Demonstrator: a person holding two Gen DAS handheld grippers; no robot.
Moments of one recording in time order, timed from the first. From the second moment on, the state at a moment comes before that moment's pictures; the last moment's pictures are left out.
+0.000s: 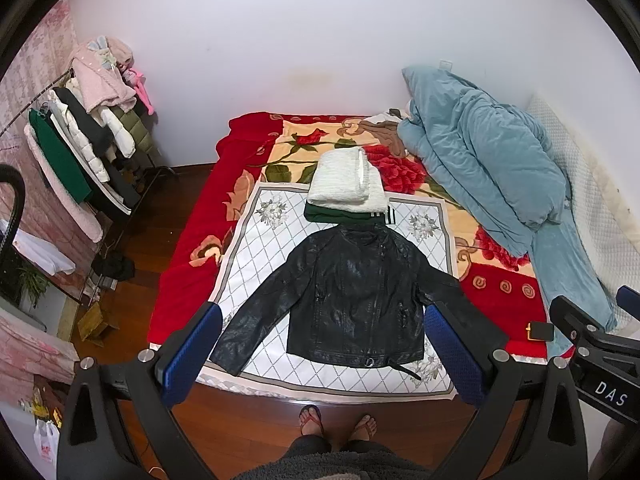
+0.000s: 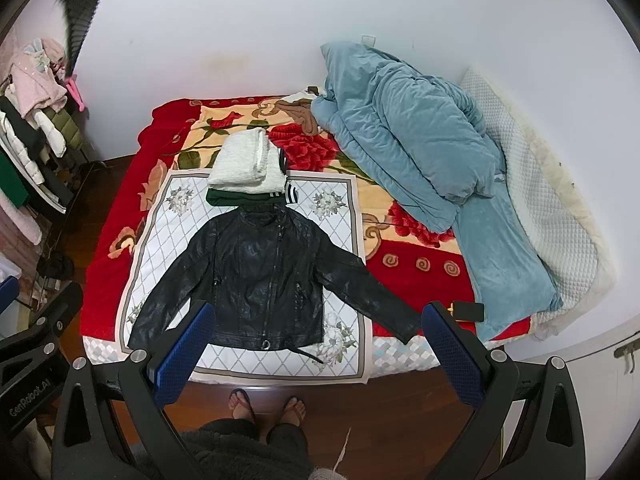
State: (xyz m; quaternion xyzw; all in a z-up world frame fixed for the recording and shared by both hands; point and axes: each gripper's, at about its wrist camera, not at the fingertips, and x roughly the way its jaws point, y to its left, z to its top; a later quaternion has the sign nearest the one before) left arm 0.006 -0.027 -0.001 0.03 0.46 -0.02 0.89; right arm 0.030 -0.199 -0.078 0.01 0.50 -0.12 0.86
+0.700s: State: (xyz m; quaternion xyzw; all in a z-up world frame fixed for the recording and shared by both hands) left arm 0.008 -0.026 0.005 0.02 0.46 -0.03 0.89; right arm 0.039 -0.211 -0.058 0.01 0.50 -0.11 0.86
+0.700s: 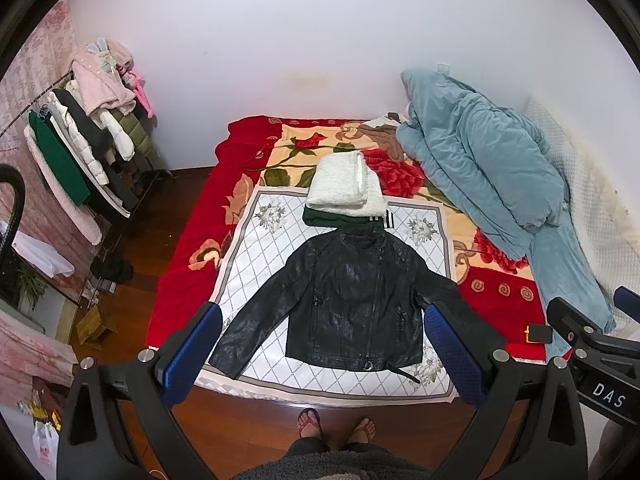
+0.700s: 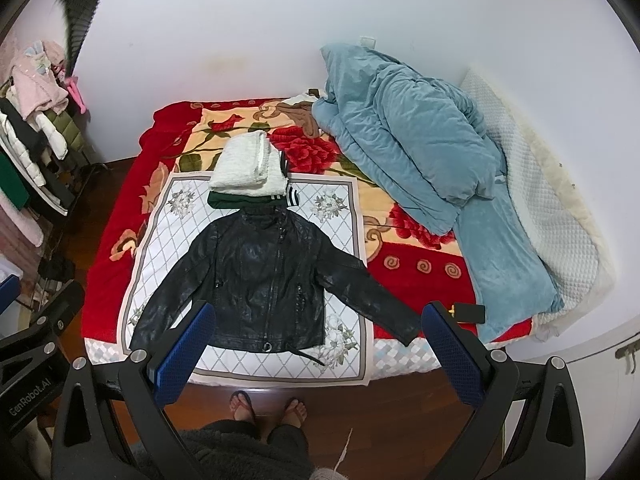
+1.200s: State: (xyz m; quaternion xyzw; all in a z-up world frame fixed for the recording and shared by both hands) left arm 0.007 -0.021 0.005 0.02 0.45 -0.03 0.89; right arm 0.042 -0.203 -0.062 0.01 0.50 -0.11 0.86
